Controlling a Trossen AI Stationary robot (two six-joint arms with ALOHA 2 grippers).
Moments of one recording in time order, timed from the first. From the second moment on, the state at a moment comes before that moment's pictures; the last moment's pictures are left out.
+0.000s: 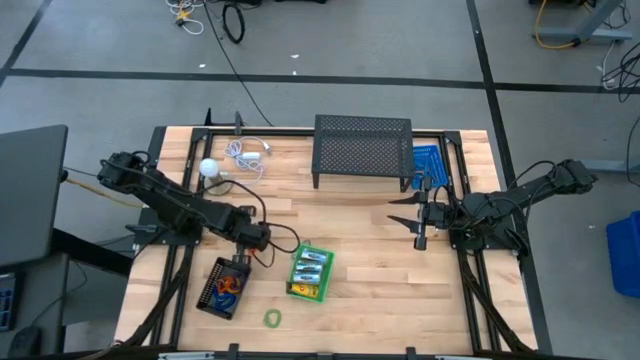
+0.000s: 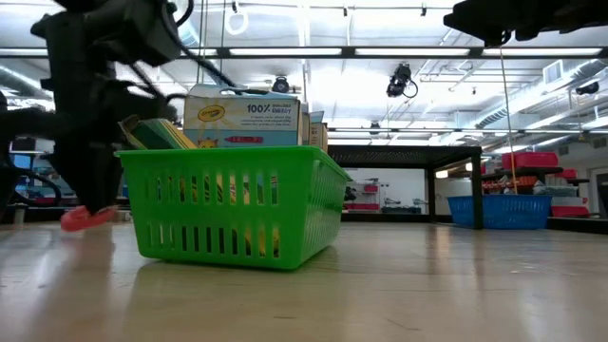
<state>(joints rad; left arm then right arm) -0.30 1.43 0.68 -0.65 -0.19 -0.25 0.36 0.64 0.36 0.28 0.47 -0.29</state>
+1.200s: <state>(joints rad) -0.69 0.81 0.53 -0.25 -0.45 -0.38 0.36 0.64 0.36 0.28 0.46 -0.27</state>
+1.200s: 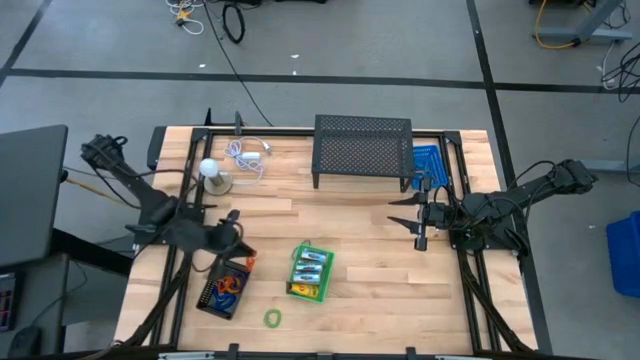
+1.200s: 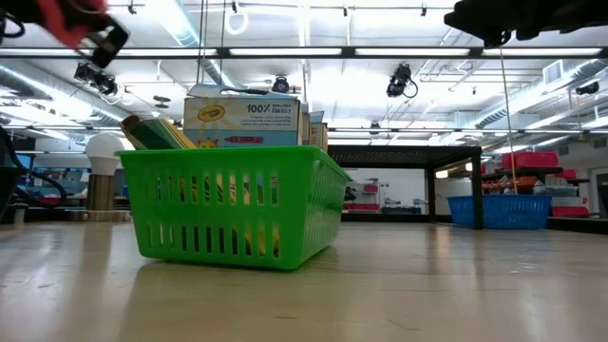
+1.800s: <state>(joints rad) -0.98 0.84 0.47 -0.43 -0.48 -0.99 0.36 0.64 0.35 0.28 0.46 -0.26</state>
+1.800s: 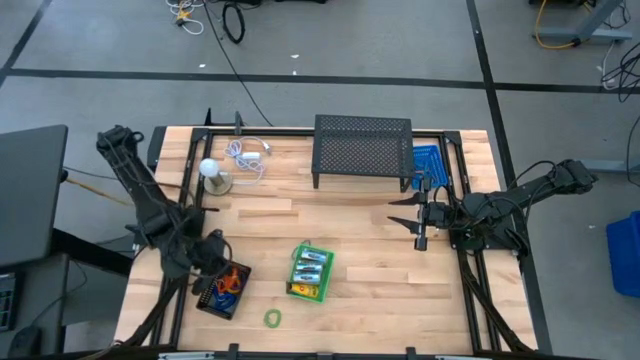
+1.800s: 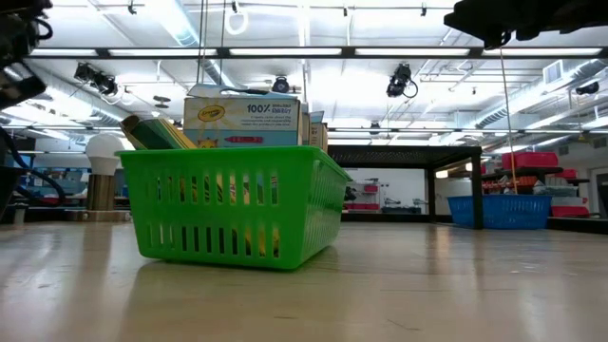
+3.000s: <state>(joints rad) -0.97 1.19 0.52 -0.47 -0.20 -1.25 0.36 0.64 0.35 0.28 0.48 -0.25</state>
